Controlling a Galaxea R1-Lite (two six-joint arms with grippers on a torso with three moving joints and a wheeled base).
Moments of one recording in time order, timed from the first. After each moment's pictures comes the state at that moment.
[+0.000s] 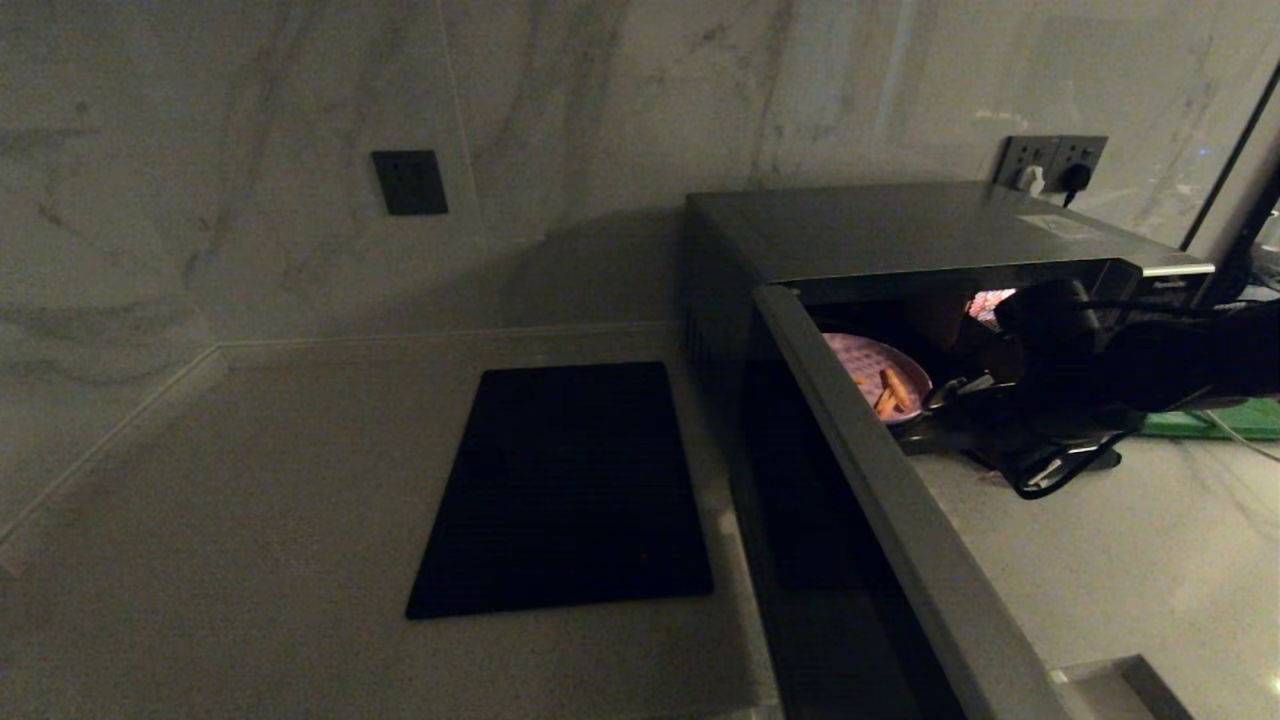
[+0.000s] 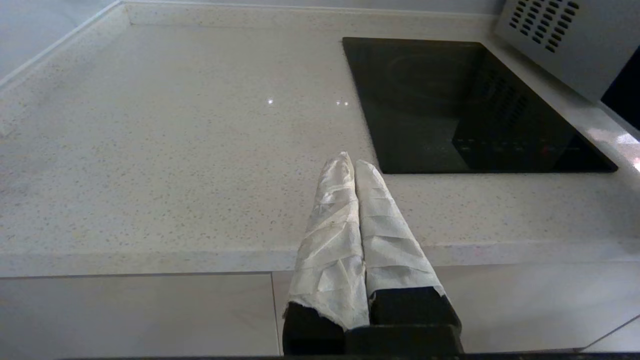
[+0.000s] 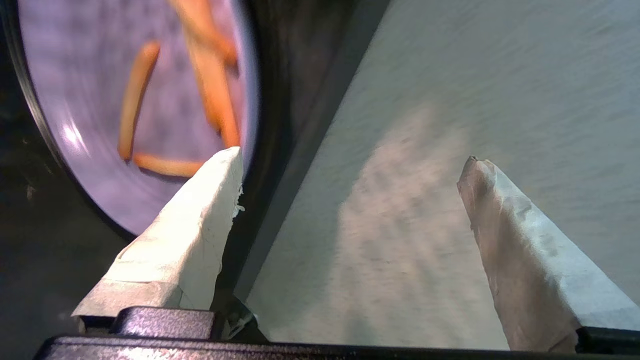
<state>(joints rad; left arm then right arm) 0.00 0.00 0.00 -0.01 0.03 -0.07 0.06 2.04 -1.40 0.22 -0.08 1.12</state>
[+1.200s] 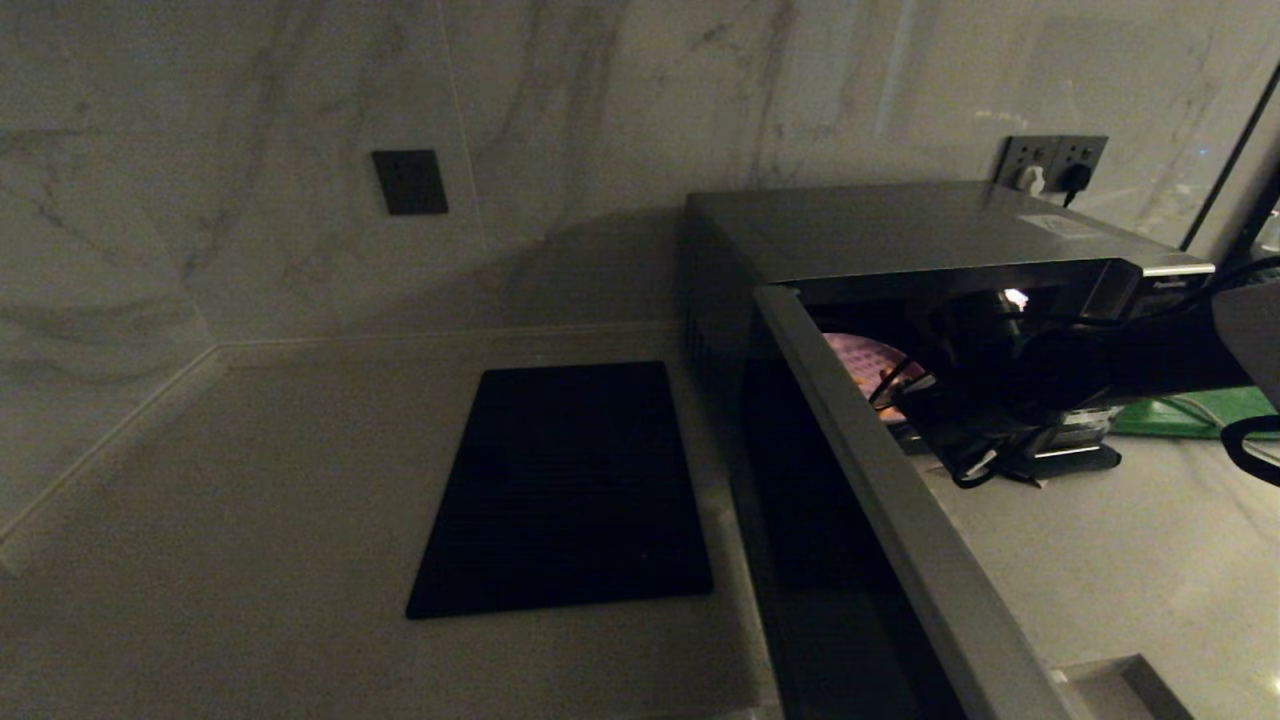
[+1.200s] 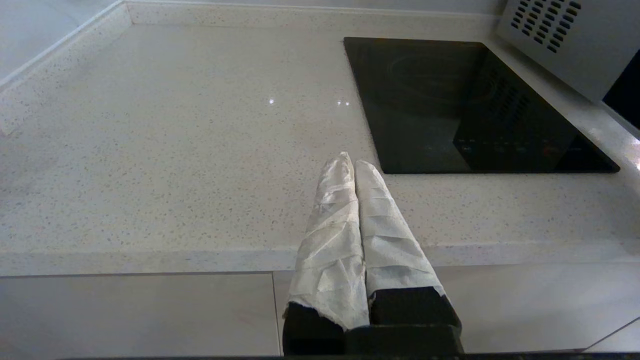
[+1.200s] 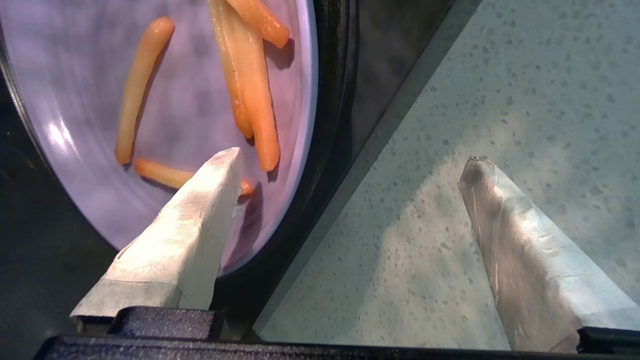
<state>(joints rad) 0.00 0.00 0.00 -0.01 0.03 -0.07 0.11 2.19 -1.56 0.21 -0.10 1.13</state>
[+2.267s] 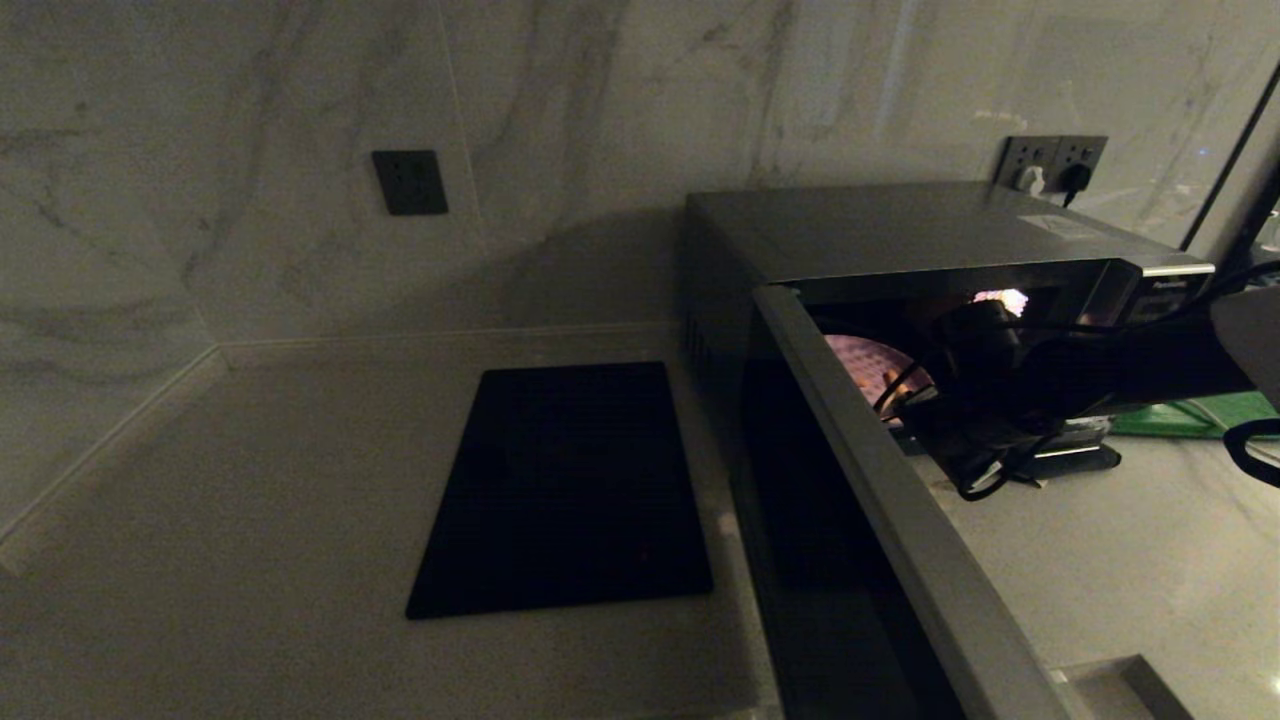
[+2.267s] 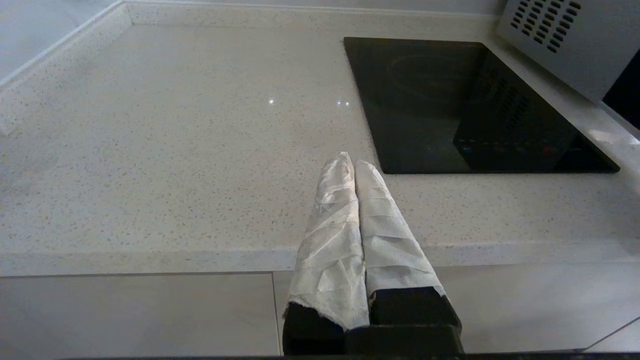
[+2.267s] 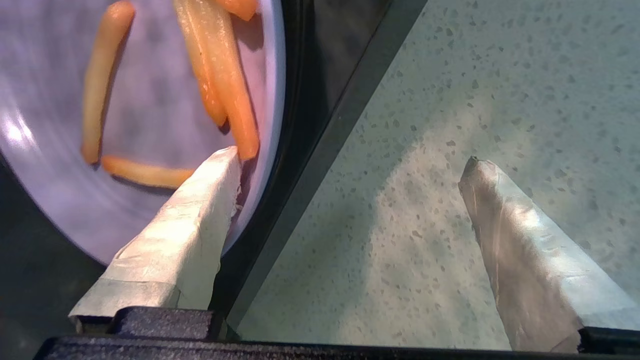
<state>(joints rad) 0.00 0.00 0.00 -0.01 0.03 -0.07 0.11 2.17 -1.51 0.22 -0.10 1.13</state>
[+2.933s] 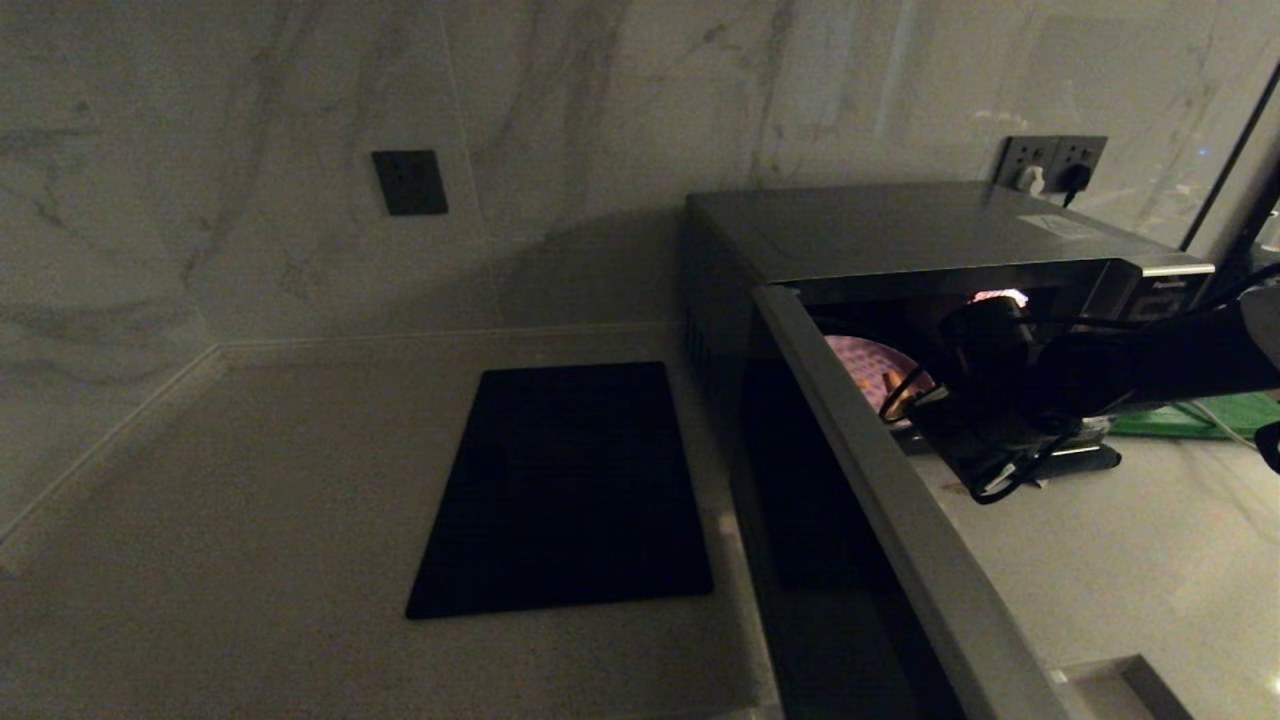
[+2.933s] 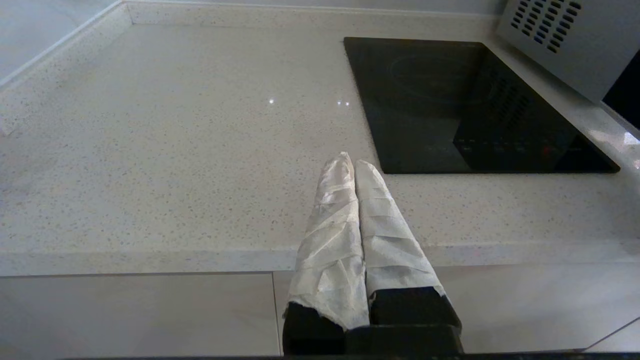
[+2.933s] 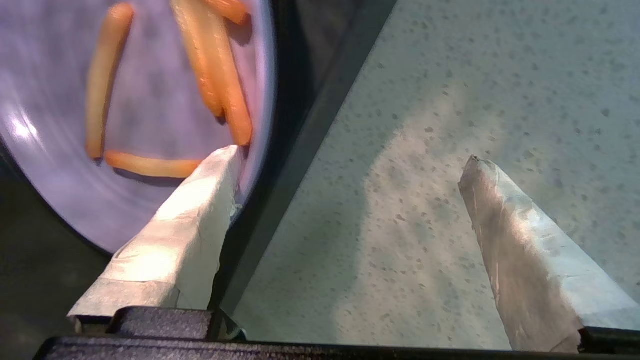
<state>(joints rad) 0.00 0.00 0.00 -0.01 0.03 -0.07 0.11 2.13 -1.48 0.24 -0.11 1.14</state>
